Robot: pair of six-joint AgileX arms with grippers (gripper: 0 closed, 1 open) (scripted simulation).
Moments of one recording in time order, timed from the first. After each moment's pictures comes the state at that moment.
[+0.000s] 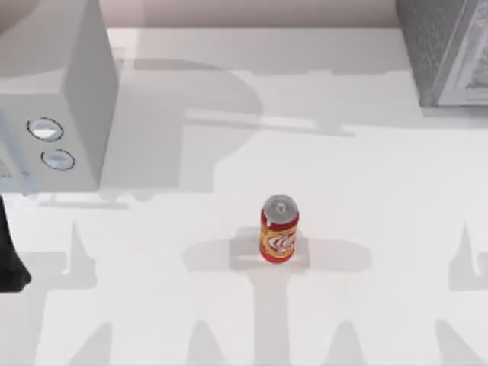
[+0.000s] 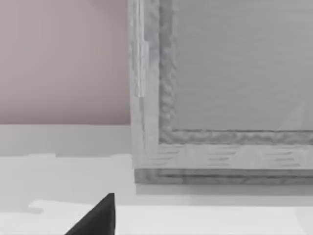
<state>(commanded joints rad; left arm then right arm) 0.00 0.00 0.00 0.00 0.00 0.00 0.00 0.00 0.00 0.00 0.00 0.00</state>
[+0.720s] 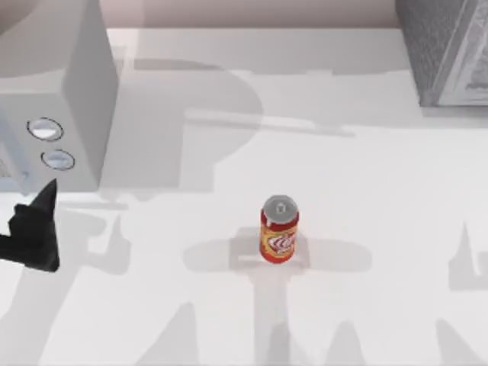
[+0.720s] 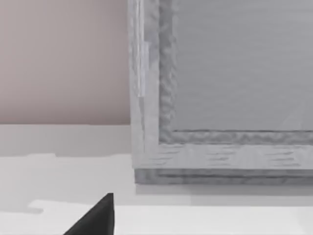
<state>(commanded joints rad) -0.18 0.45 0.39 -0.26 0.05 0.05 0.00 0.00 0.00 0.00 0.00 0.00</state>
